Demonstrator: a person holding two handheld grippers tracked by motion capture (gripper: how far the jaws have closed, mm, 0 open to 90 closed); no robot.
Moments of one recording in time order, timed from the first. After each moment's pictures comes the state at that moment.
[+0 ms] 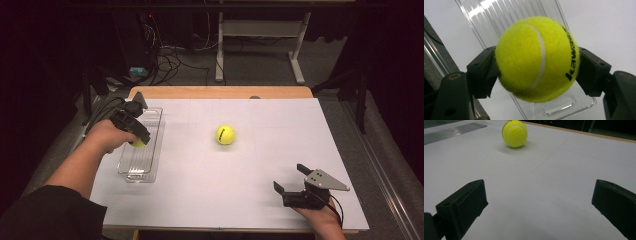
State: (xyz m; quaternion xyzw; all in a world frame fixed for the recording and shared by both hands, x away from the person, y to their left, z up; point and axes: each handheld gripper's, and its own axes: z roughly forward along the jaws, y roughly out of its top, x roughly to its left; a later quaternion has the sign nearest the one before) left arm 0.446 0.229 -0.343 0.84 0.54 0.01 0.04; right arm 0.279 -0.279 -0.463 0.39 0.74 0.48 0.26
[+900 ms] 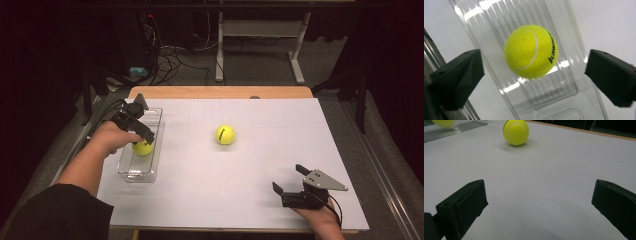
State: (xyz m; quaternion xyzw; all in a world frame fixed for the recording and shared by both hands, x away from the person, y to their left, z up) left arm 0.452 0.232 -0.354 0.84 0.54 0.01 0.06; right arm 0.279 -0.277 -0.466 0.39 0.75 0.48 0.26
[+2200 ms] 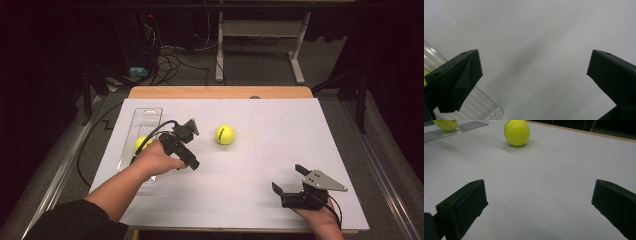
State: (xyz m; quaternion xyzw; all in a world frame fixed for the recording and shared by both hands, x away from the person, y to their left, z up) left arm 0.394 0.097 -0.377 0.91 0.40 -0.02 0.09; right arm 0.278 -0.275 -0.465 0.38 0.75 0.48 0.26
